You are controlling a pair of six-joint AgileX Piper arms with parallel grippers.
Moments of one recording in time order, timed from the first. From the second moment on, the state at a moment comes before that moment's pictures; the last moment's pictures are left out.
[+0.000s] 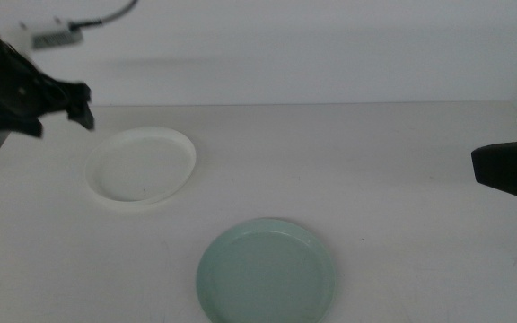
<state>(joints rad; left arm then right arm) 0.10 1.90 -1.57 -0.21 0.84 0.12 0.49 0.82 -1.07 0.26 0.91 -0.16</state>
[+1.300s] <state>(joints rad) 0.10 1.96 -1.46 -0.33 0.75 0.19 0.49 0.82 -1.07 0.26 0.91 -0.16</state>
